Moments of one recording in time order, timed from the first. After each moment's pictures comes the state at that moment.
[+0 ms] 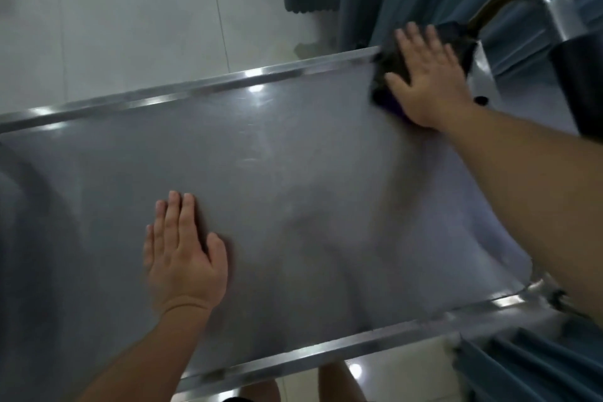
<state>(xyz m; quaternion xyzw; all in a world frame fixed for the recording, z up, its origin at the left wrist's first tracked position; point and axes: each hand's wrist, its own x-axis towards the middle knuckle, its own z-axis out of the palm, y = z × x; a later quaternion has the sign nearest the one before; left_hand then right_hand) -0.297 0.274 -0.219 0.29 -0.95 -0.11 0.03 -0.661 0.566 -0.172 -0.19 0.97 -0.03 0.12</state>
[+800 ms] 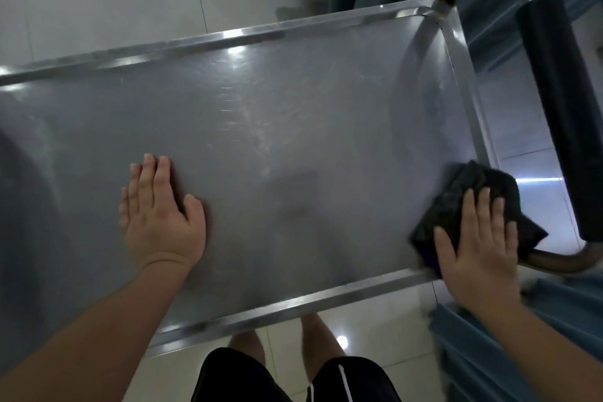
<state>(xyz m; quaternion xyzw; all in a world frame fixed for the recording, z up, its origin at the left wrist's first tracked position) -0.297 0.279 -0.213 0.30 -0.95 -0.13 0.03 -0.360 0.733 -0.172 0.00 0.98 -0.01 0.20</state>
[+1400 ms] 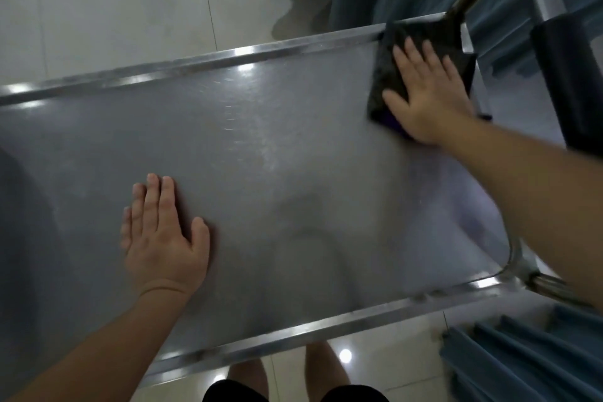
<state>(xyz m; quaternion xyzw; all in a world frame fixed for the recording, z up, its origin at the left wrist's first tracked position) -0.298 0.275 -0.216 0.28 -0.95 -0.11 0.02 -0.627 0.608 -0.178 -0.21 0.97 0.01 0.15</state>
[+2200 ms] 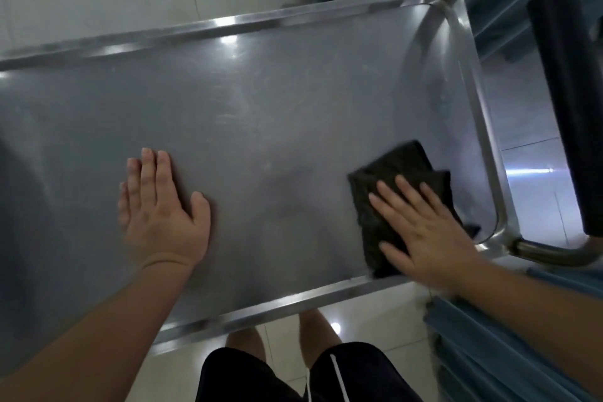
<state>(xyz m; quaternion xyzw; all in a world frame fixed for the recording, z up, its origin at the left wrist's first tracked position) -0.297 0.280 -0.213 0.28 -0.95 -0.12 0.02 -0.391 0.685 -0.177 -0.38 0.90 0.05 0.22</state>
